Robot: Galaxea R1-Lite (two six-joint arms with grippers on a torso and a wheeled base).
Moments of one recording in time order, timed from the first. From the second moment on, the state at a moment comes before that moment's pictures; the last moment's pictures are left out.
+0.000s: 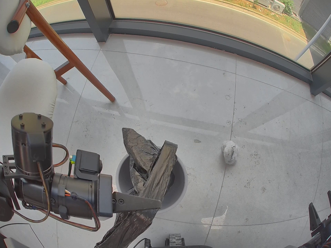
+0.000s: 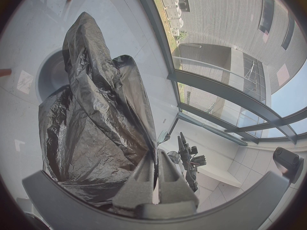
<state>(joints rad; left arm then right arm) -0.72 1.37 -0.64 -0.30 -0.58 -0.93 -0.02 0.06 -0.02 0.00 0.01 0.02</state>
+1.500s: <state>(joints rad) -0.73 1.46 -0.42 -0.66 -0.40 -0.63 0.01 0.02 -0.02 0.00 0.02 0.01</state>
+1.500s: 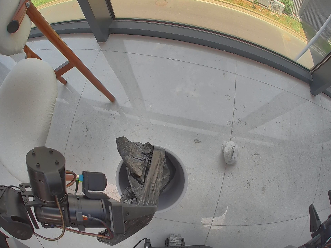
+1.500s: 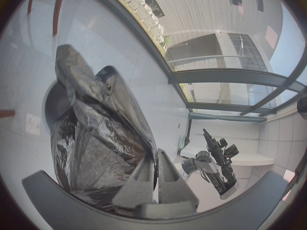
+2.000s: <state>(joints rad) -0.75 1.70 -0.48 -1.00 -0.27 -0.58 0.01 0.02 -0.02 0.00 0.01 0.01</state>
